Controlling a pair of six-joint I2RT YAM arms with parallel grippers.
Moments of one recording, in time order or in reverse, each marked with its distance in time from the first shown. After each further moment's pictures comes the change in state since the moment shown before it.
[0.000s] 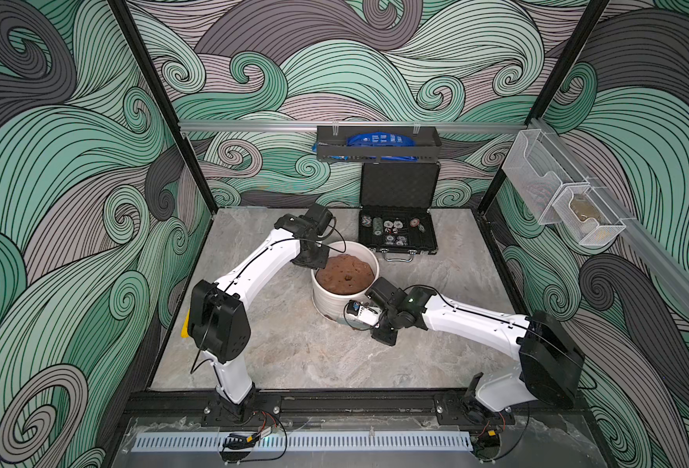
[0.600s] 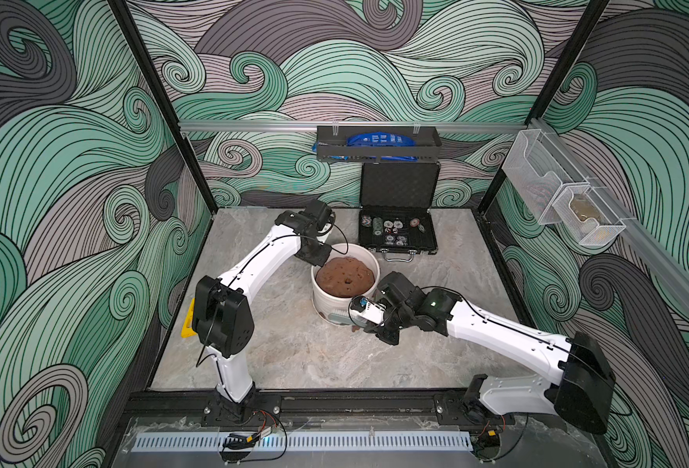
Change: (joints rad) left arm 0.025 0.049 0.059 0.021 0.058 0.289; right arm -0.013 -0.177 -0.005 0.044 -0.181 -0.033
